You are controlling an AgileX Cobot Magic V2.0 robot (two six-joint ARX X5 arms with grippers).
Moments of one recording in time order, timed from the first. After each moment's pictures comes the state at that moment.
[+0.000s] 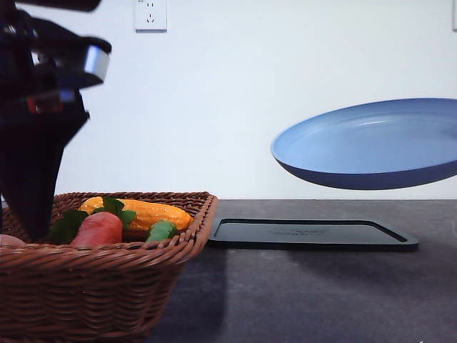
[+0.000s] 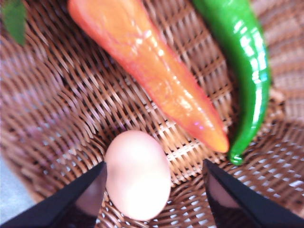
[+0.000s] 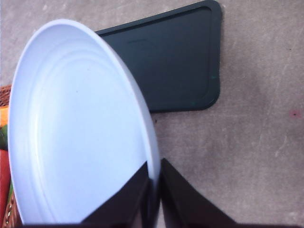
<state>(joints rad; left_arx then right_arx) -0.72 1.31 0.88 -0.90 -0.04 -0.18 0.02 0.82 0.63 -0.52 -0.41 0.35</state>
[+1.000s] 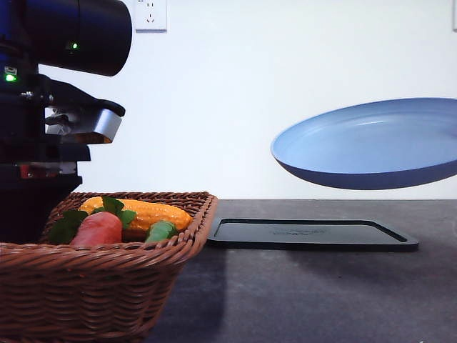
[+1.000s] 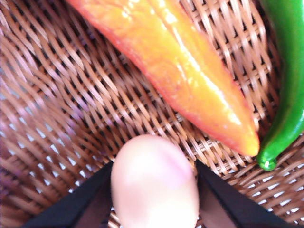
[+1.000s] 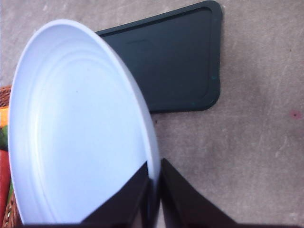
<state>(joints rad) -0.72 1.45 0.89 -0.92 -0.05 -0.17 0.02 0.82 0.63 -0.52 -0.41 0.35</state>
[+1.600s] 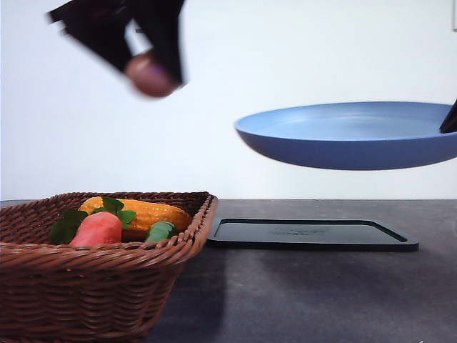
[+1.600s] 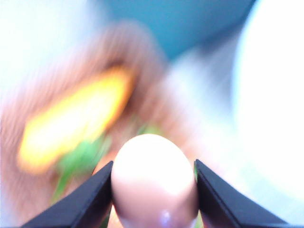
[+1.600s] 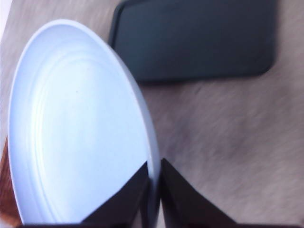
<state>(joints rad) -0.80 1.37 1.27 -0.78 -0.09 -0.15 0.07 0.86 0.63 -0.57 -0.58 0.38</state>
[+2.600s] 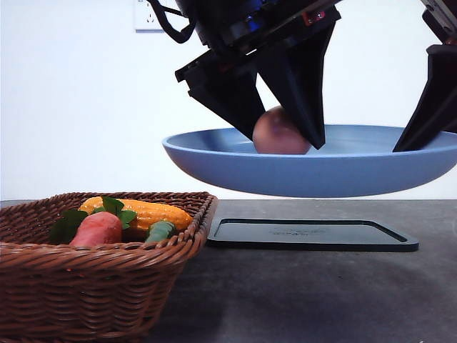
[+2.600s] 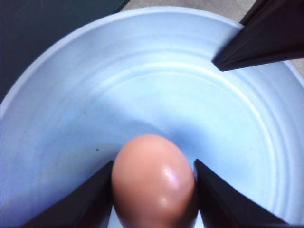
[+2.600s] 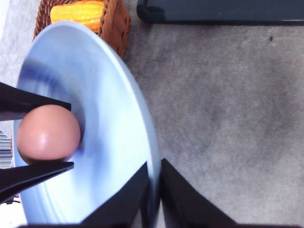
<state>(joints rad) -1.03 1.61 1.27 -0.61 -0.01 -0.09 0.25 0.97 0.63 -0.55 -0.62 0.38</state>
